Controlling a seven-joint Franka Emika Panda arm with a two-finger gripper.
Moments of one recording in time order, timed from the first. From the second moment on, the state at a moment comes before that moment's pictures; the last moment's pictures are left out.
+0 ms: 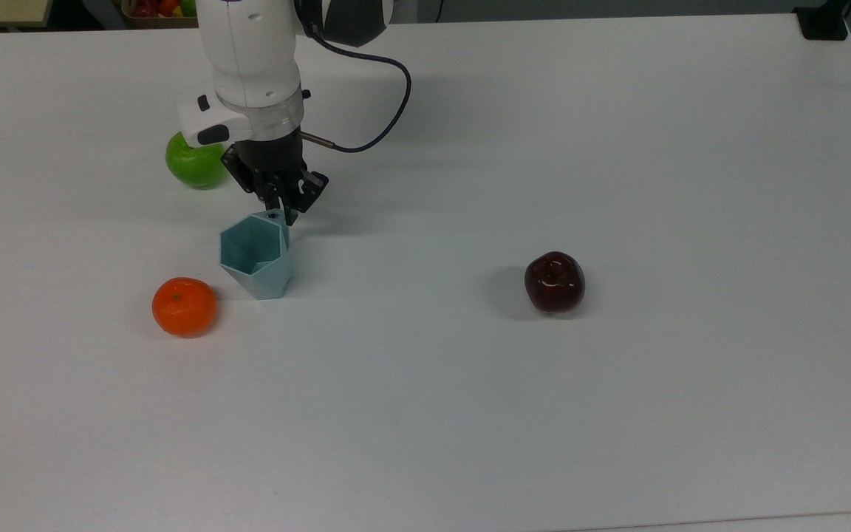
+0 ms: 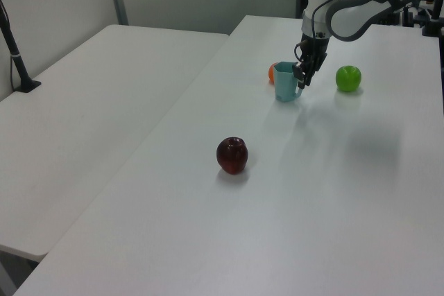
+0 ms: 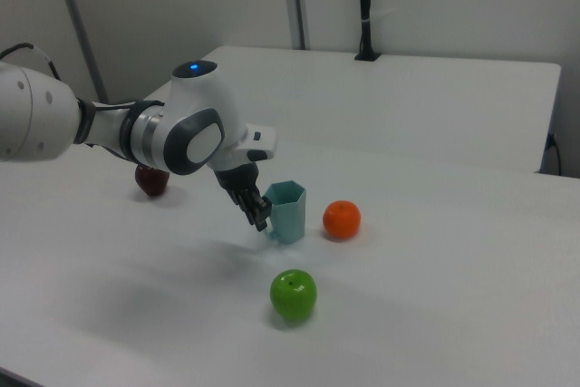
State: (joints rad) arm -0.02 0.28 -0.05 -1.91 -0.03 2.37 0.29
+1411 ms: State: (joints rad) arm -0.05 0.16 -0.06 -1.90 -0.05 2.26 0.24
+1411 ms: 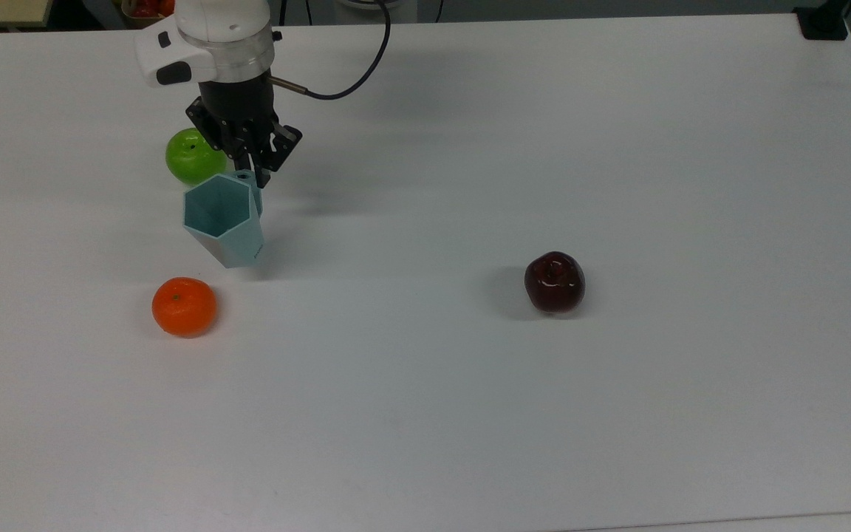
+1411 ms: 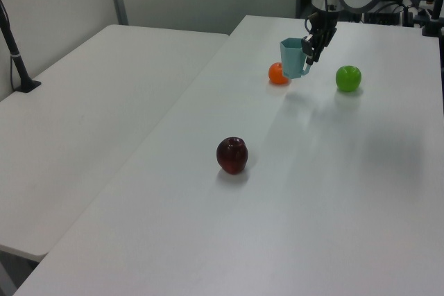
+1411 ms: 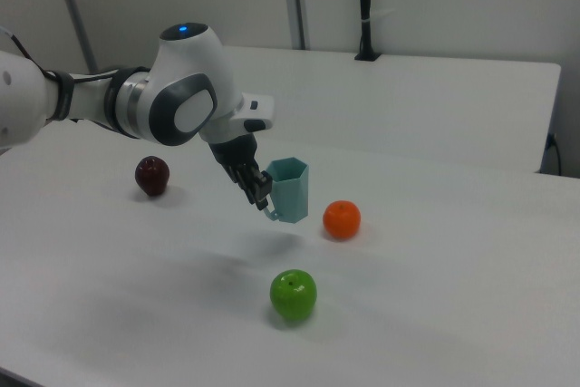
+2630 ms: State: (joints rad) arm -0.06 -0.12 0.13 -2.26 -0.05 2.16 0.12
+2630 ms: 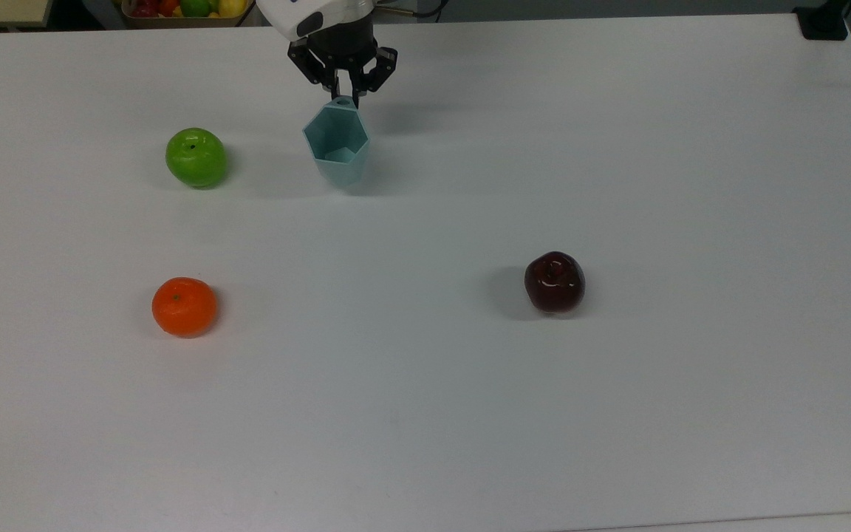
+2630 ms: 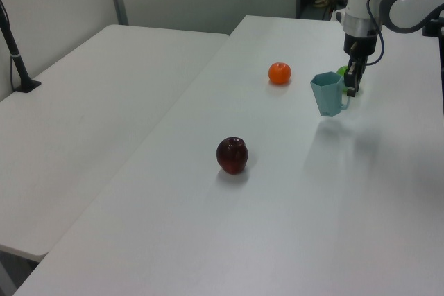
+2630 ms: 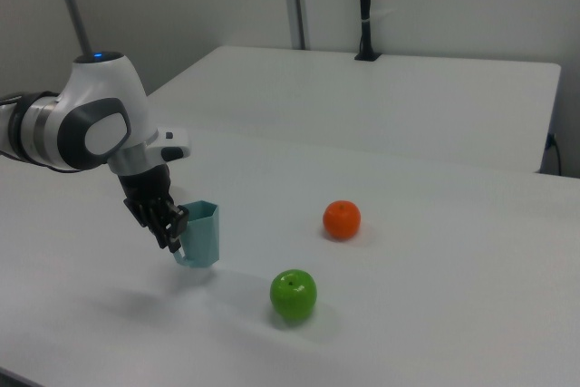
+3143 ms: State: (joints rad) arm -0.06 -0.09 0.14 -2.27 -0.05 2.16 0.04
